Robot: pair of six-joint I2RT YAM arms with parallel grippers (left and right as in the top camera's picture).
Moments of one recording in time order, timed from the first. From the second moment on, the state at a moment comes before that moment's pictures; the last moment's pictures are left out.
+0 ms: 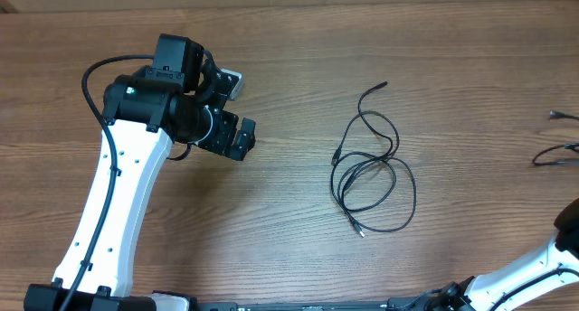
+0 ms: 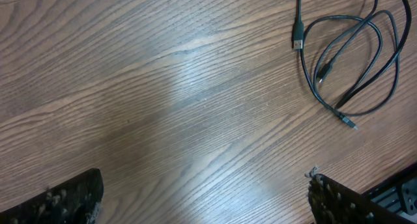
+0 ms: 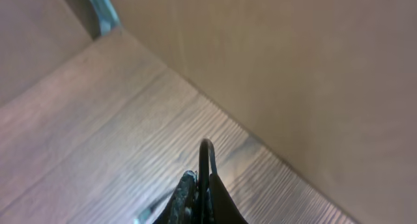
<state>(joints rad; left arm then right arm) -0.20 1.53 1.57 -1.30 0.25 0.14 -0.82 2.08 2.19 -0.85 0.01 -0.01</state>
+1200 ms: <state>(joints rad) -0.20 1.53 1.57 -1.30 0.25 0.14 -0.76 2.02 1.97 -0.90 -0.40 0.00</state>
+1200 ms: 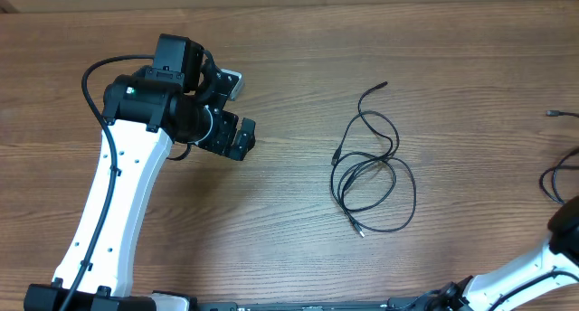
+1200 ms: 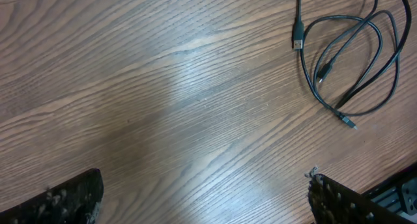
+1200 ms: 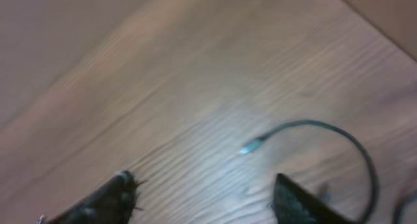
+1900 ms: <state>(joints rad) -0.20 1.53 1.57 -1.30 0.25 0.14 -0.35 1.83 1.97 -1.40 -0.54 0.00</state>
